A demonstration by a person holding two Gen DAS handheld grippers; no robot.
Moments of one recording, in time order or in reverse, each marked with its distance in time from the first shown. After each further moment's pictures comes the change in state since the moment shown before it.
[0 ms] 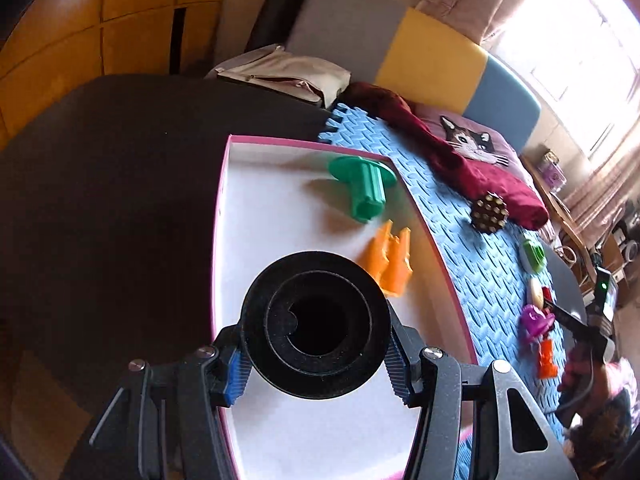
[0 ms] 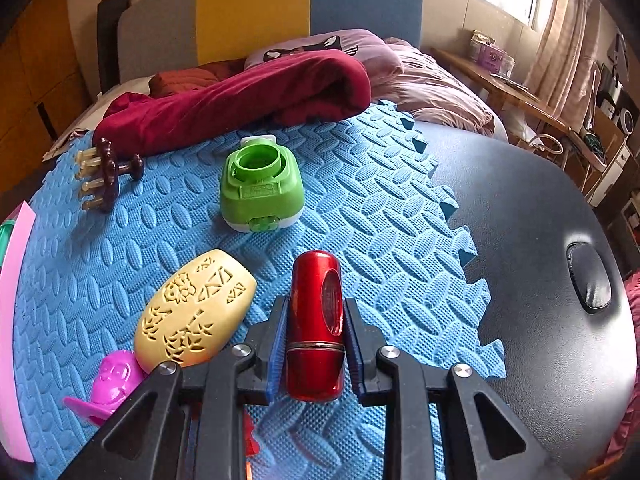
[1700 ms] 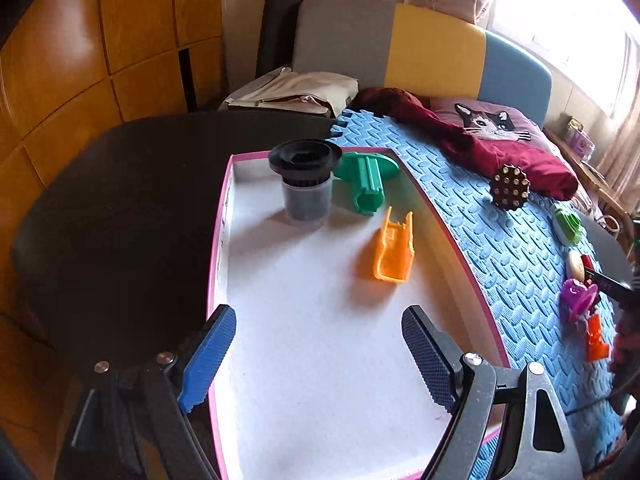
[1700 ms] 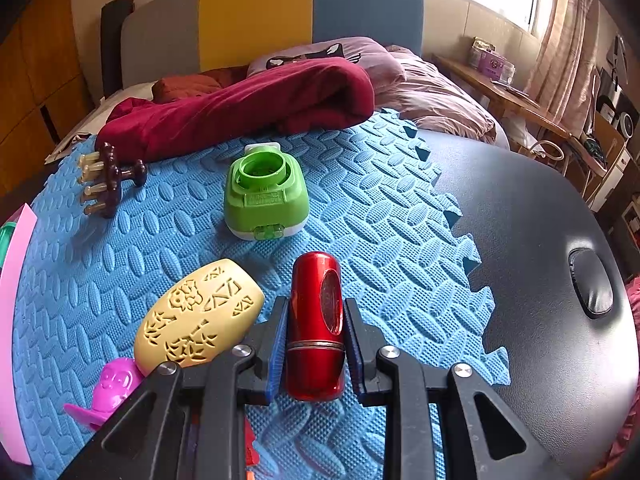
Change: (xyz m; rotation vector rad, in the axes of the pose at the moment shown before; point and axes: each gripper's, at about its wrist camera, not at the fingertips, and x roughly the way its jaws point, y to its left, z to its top) left arm -0.004 -0.040 -0.028 0.134 -0.071 0.200; right arm 0.001 0.001 0.002 -0.005 -0.015 0.007
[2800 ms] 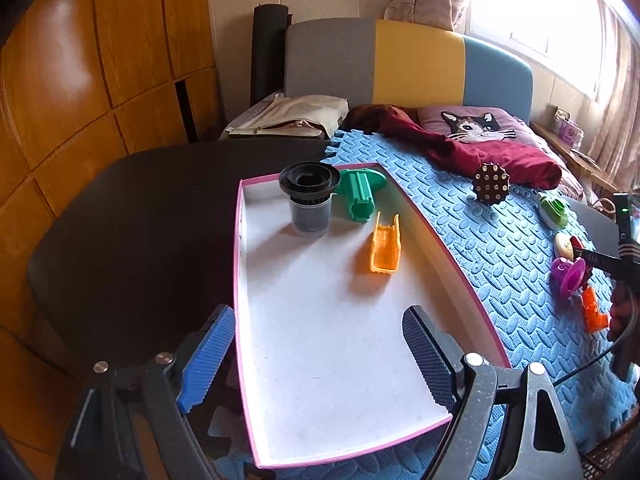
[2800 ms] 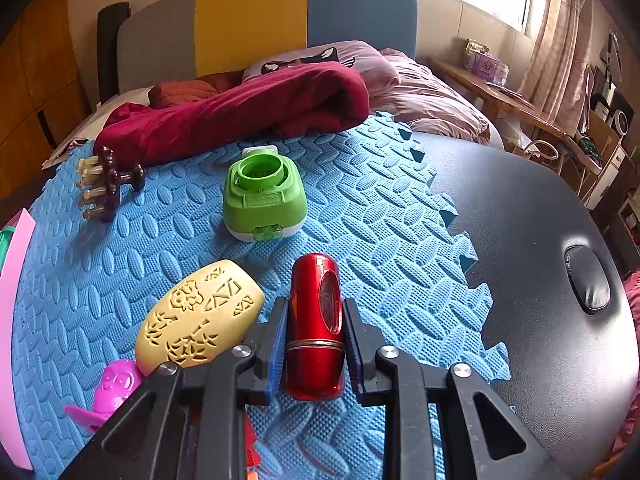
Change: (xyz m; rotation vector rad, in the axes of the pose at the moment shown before) left arm -0.039 0.000 -0.016 0.078 -0.085 0.023; right arm -0.004 0.000 -0.003 0.020 -0.012 -0.018
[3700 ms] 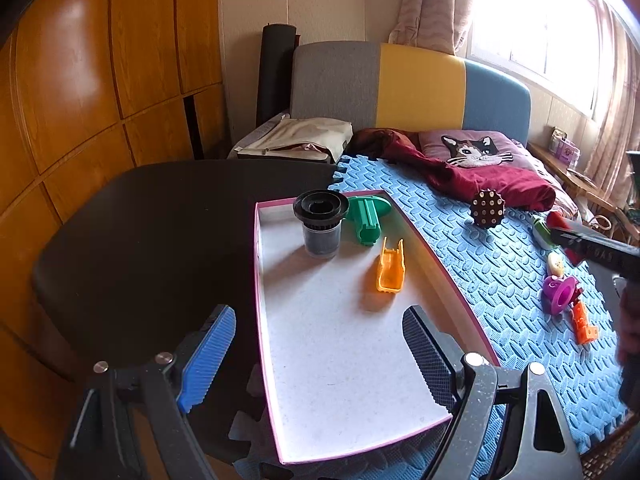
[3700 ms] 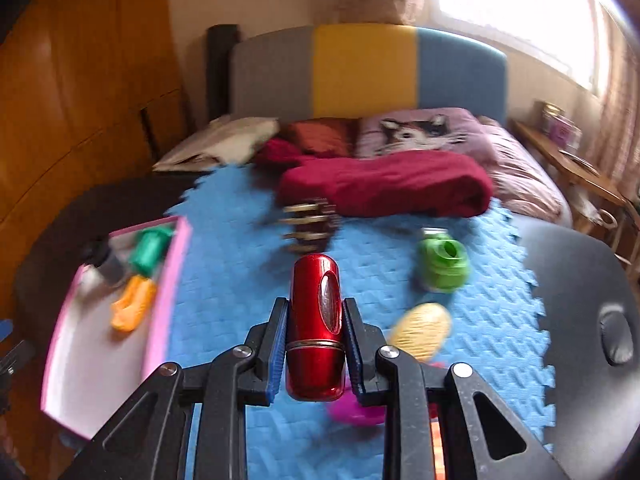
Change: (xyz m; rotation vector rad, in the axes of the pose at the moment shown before) left arm -0.026 0.016 0.001 -0.024 -0.075 -0.009; right arm -0.110 0.131 -0.001 -0.210 -0.126 0.325
